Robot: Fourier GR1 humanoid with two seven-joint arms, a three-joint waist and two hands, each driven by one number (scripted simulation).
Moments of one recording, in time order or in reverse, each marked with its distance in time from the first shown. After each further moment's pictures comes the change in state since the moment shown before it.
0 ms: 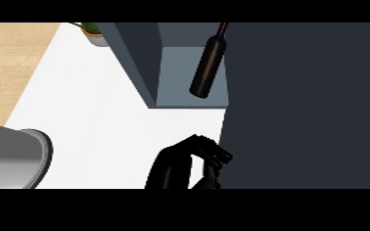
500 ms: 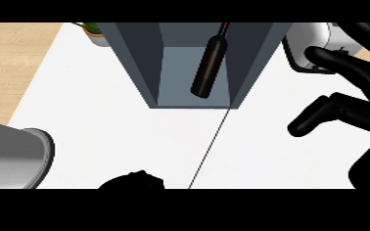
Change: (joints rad) left arm 0.248 0.301 0.030 -0.273 0.059 -0.199 -0.063; right arm -0.016 0.021 0.124 -0.005 0.000 0.032 0.000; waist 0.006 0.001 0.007
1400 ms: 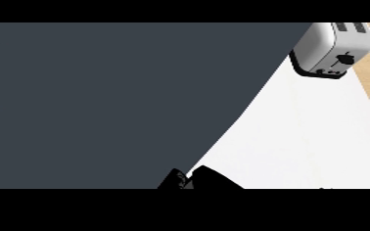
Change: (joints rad) left arm 0.388 0.421 0.517 -0.103 0.362 -0.489 -0.206; right arm -0.241 0.227 0.430 0.176 0.067 -0.119 0.027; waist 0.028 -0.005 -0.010
